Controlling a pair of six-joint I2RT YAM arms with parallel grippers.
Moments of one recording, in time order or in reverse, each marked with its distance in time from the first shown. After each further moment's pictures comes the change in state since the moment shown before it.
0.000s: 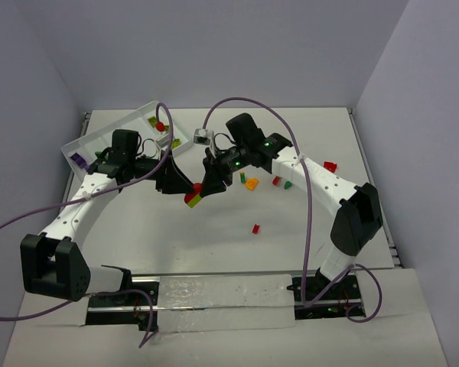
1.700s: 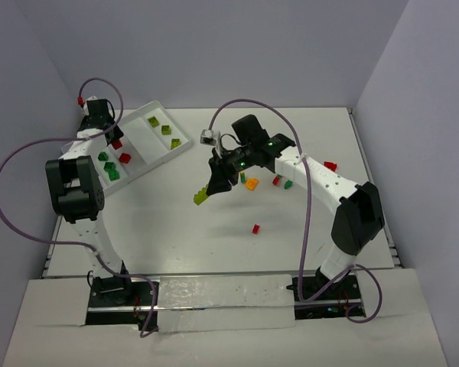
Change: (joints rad) left arm 0.342 0.708 0.525 0.245 -1.461 -0.485; right arm -0.041 -0.004 -0.048 -0.011 0.038 -0.051
